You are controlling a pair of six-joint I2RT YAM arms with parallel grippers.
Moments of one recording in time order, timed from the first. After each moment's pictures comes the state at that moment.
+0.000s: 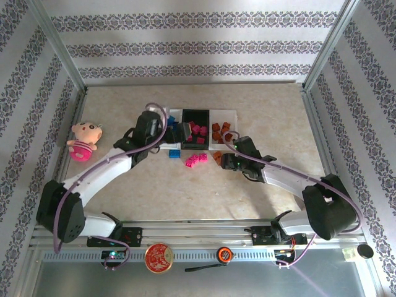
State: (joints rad) left arm -0.49 1.31 0.90 -0.15 0.10 -0.55; right arm 0.49 1.38 0.63 -0.17 -0.01 0.50
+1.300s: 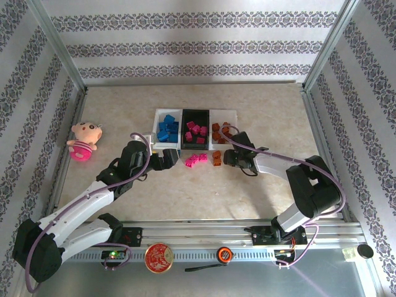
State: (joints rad) left arm -0.54 0.96 0.60 -0.18 0.04 -0.61; right arm 0.46 1.58 0.74 -0.22 0.07 0.55
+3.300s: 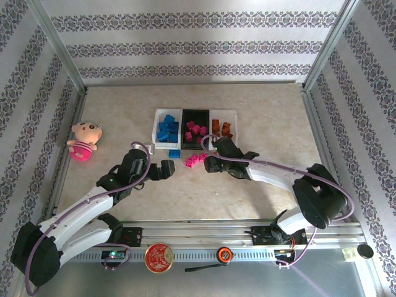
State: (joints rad) left arm -0.54 0.92 0.50 -0.24 0.05 -0.59; right arm 0.69 1.50 0.78 -0.24 0.06 0.42
